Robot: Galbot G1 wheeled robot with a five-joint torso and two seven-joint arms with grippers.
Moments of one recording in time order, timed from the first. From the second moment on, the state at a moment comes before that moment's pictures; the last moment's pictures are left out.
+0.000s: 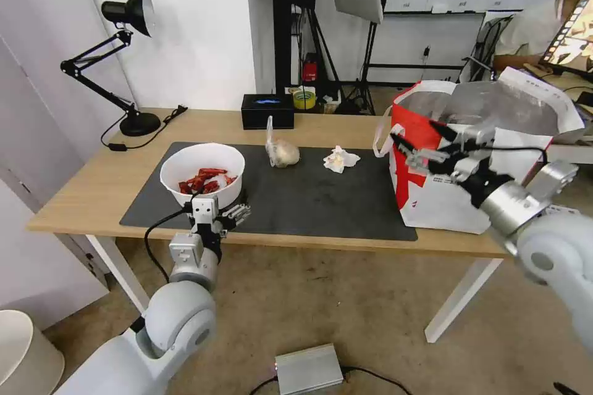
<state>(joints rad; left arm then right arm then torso) 1.15 -0.94 -0.10 -2.16 -0.53 0.25 -0.65 -1.19 0.69 0.56 2.15 0.95 -0.25 -0.04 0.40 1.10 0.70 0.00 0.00</state>
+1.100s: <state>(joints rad) 1.27 -0.90 -0.21 -2.24 -0.66 0.45 -0.69 -1.51 0.71 0.61 2.25 0.87 -0.41 0.08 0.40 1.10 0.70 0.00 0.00</state>
